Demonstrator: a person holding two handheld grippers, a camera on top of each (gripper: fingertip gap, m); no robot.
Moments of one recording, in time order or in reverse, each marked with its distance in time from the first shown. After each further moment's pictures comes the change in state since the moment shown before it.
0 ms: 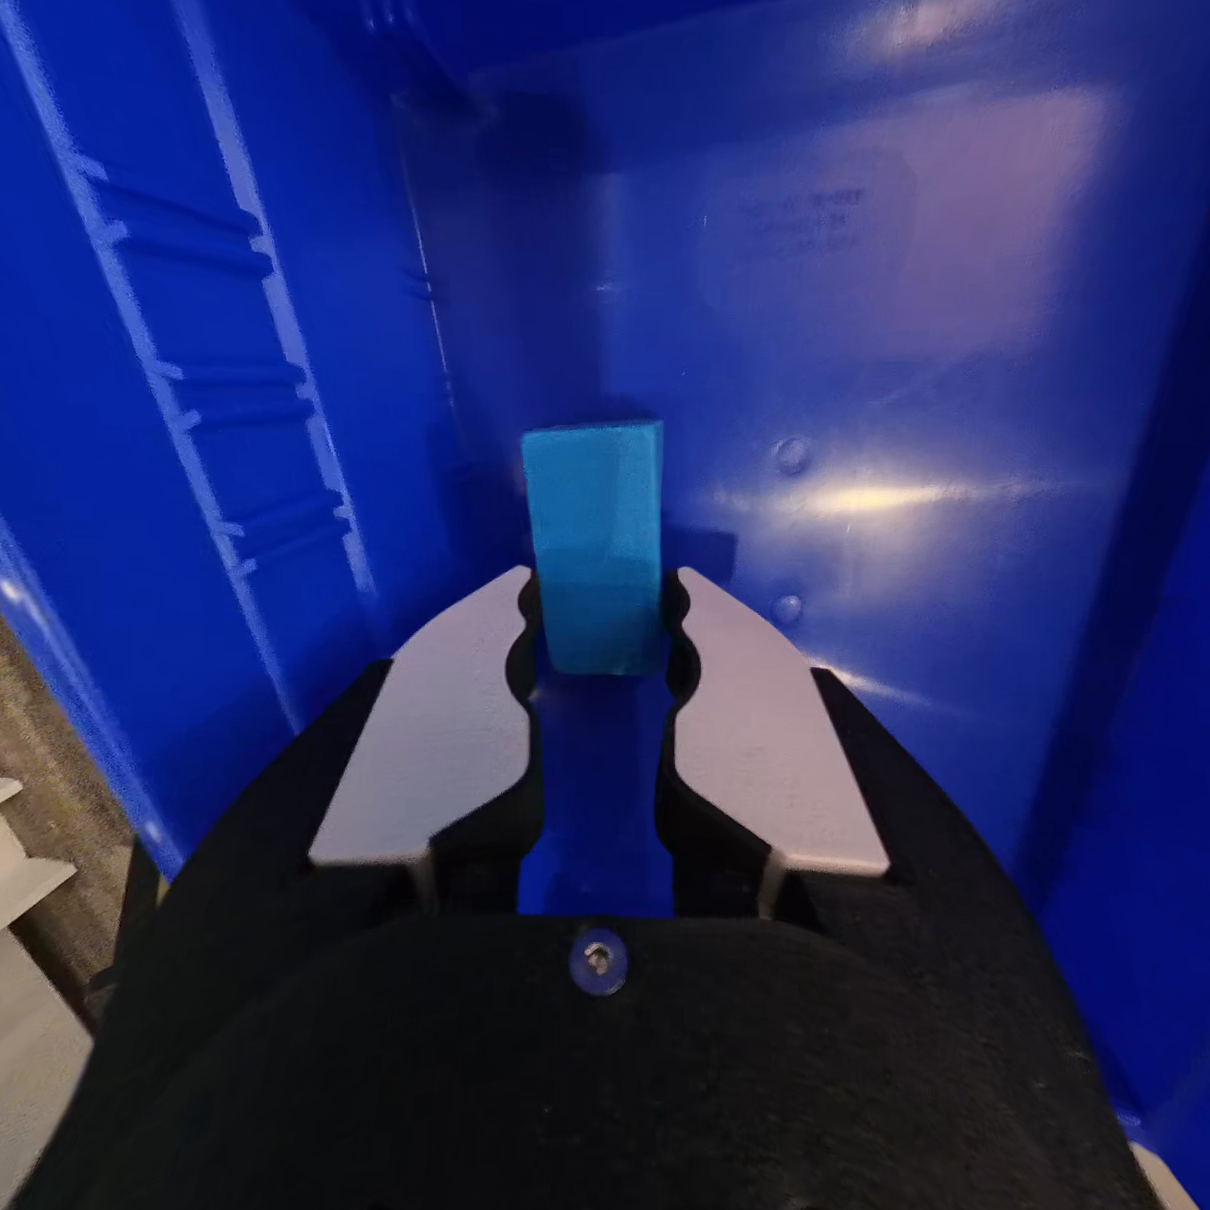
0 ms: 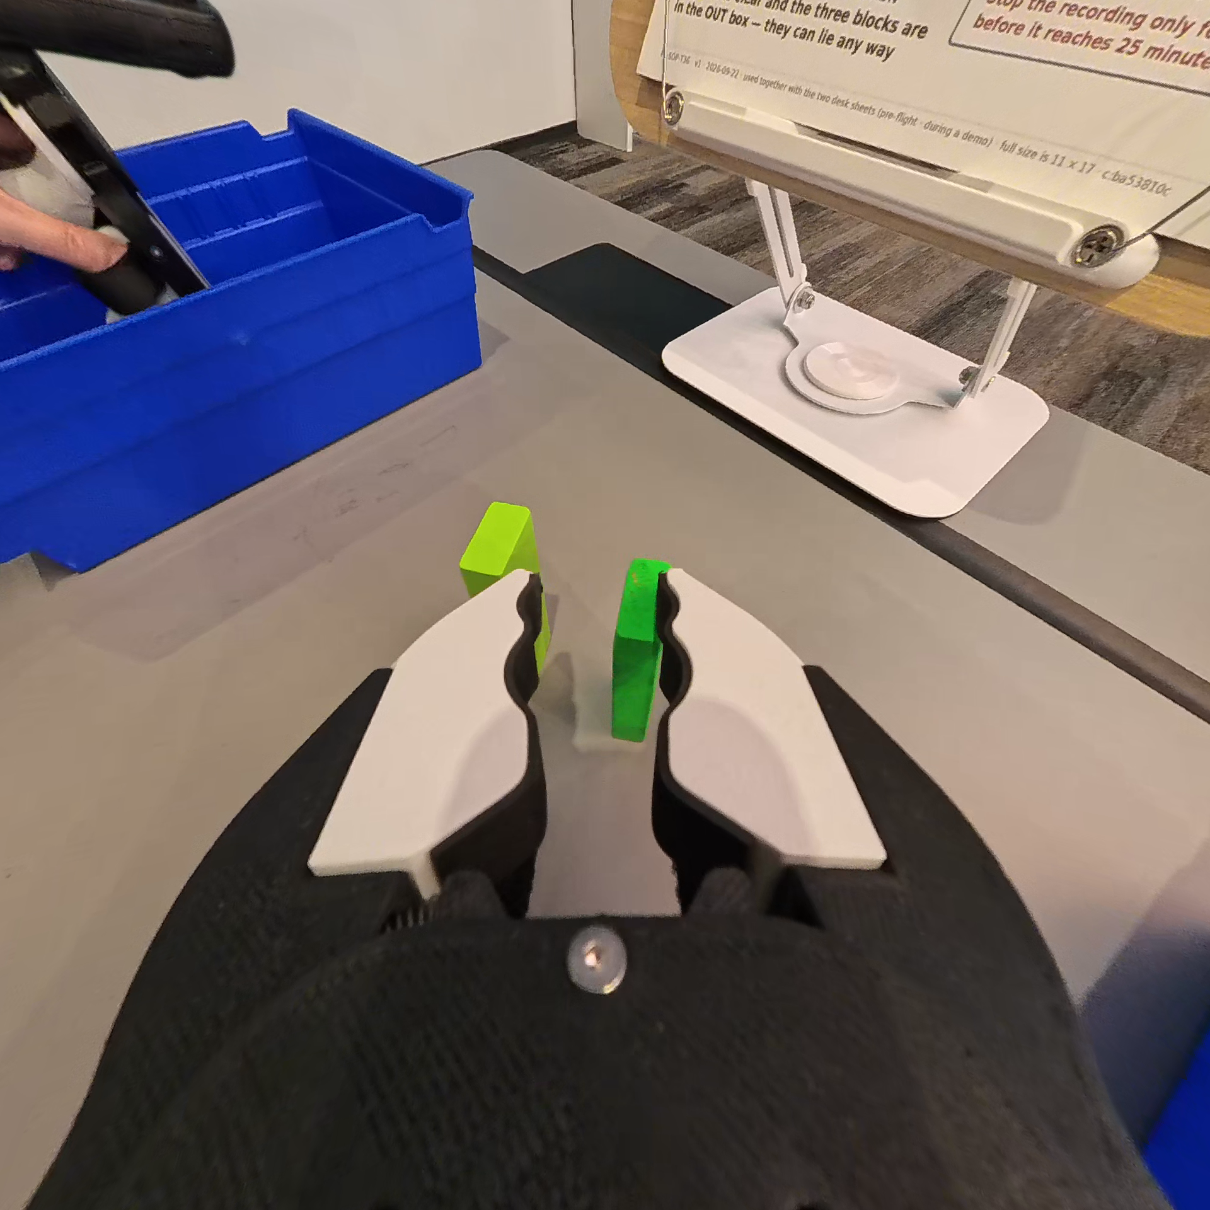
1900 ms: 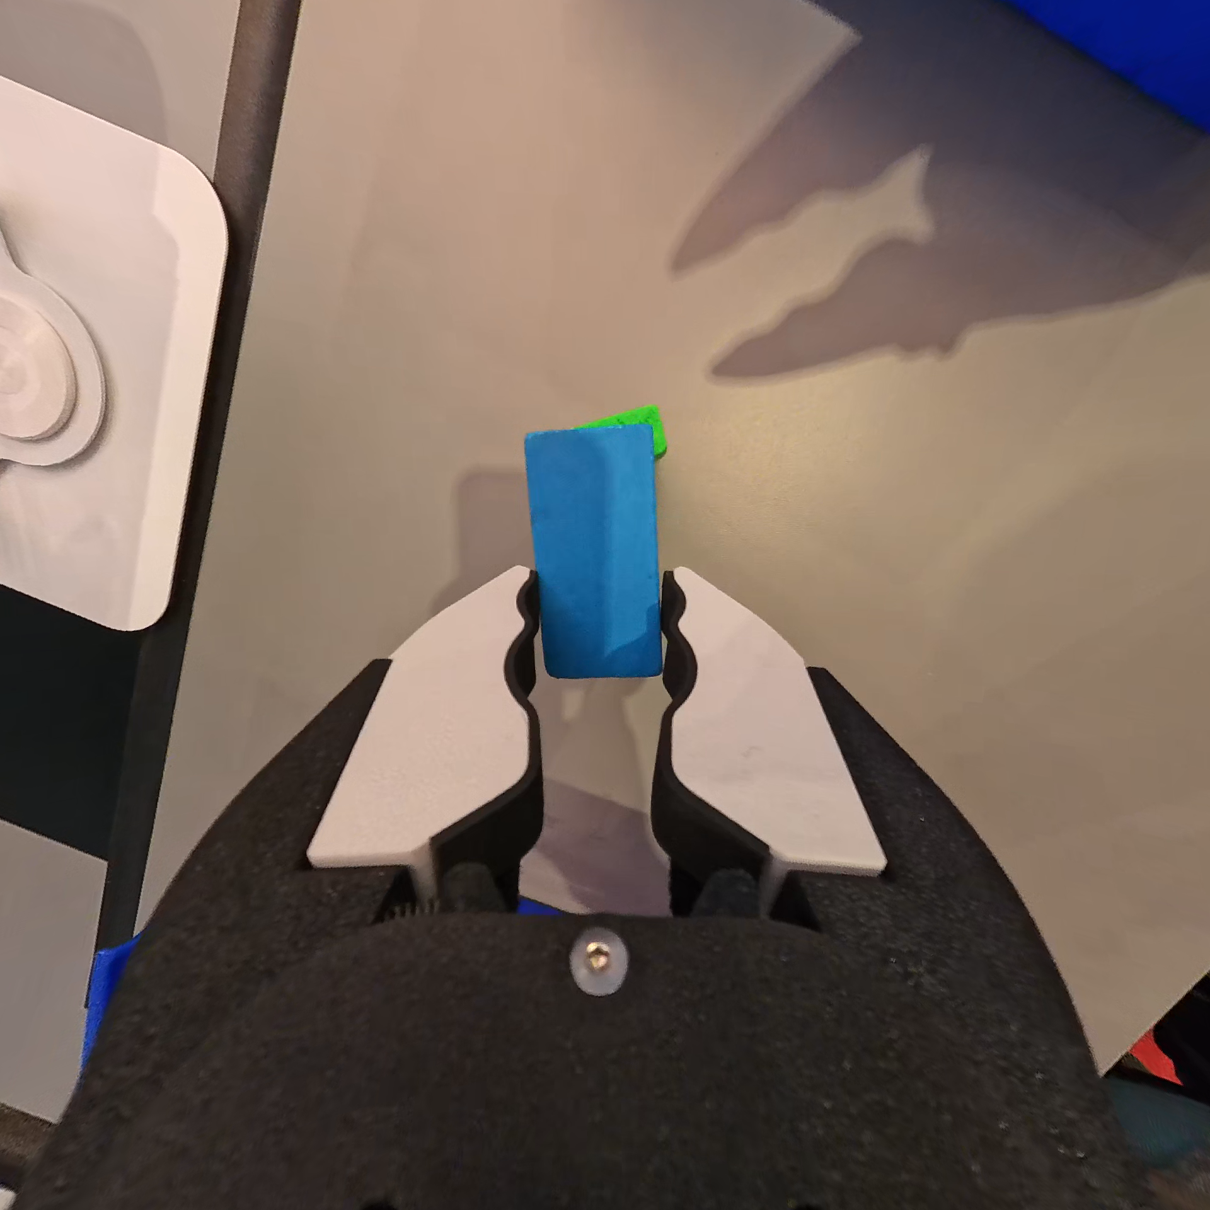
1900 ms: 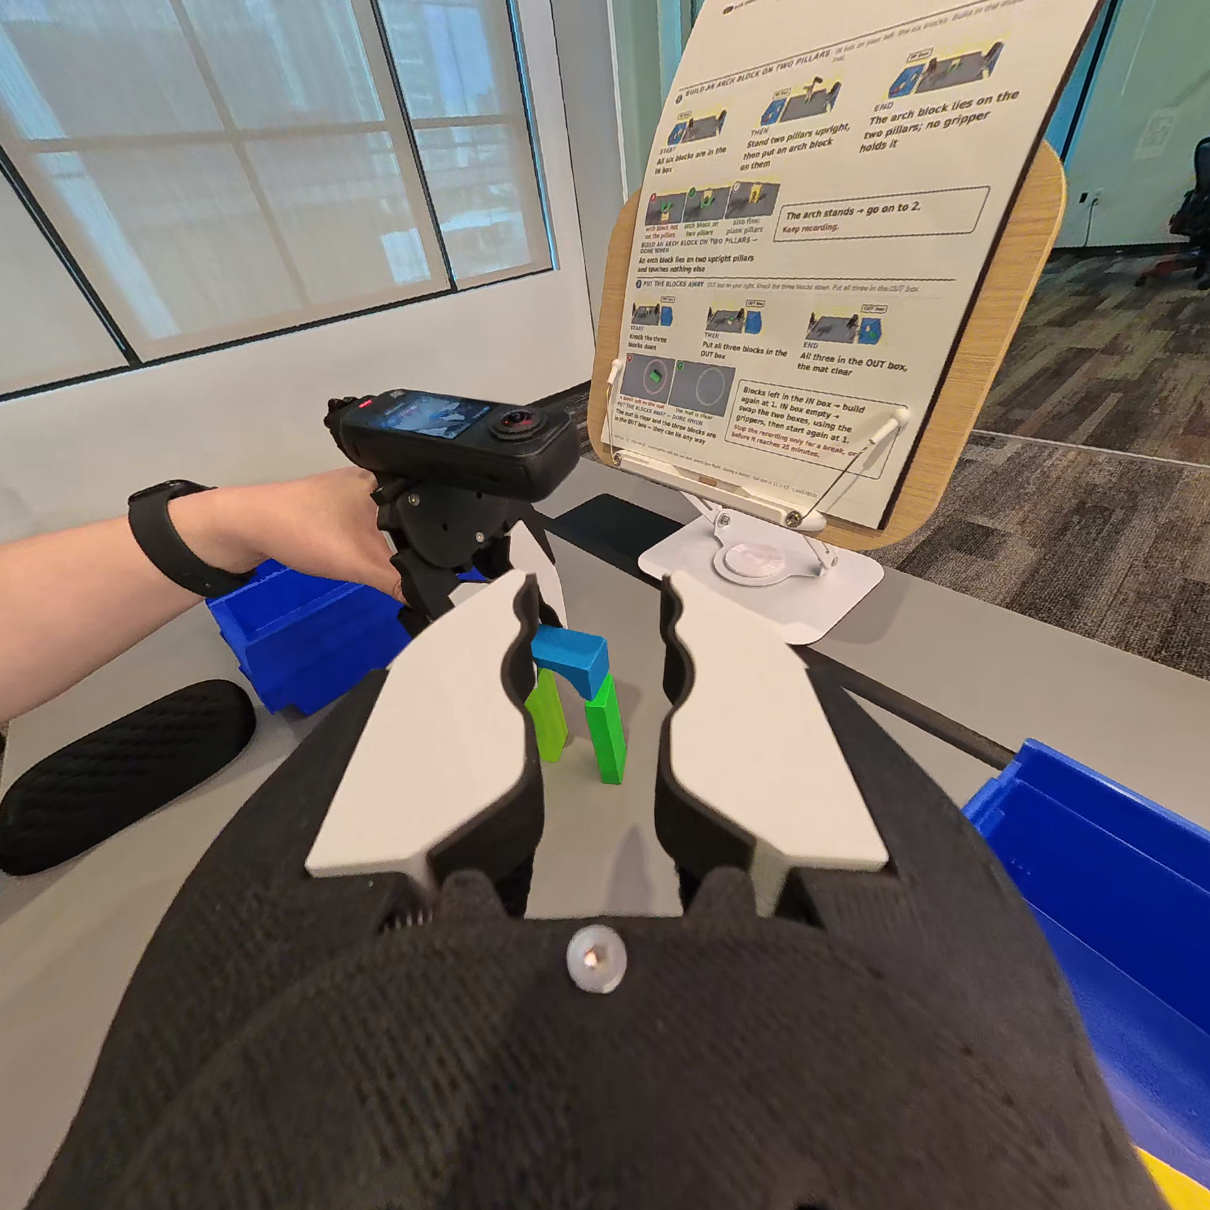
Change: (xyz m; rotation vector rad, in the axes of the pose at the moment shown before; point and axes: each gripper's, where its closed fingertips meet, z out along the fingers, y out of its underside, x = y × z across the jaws) left arm 0.345 -0.051 -0.142 0.286 0.348 1.071; right arm 0.038 -0.103 -0.162 0.314 -0.041 0.120
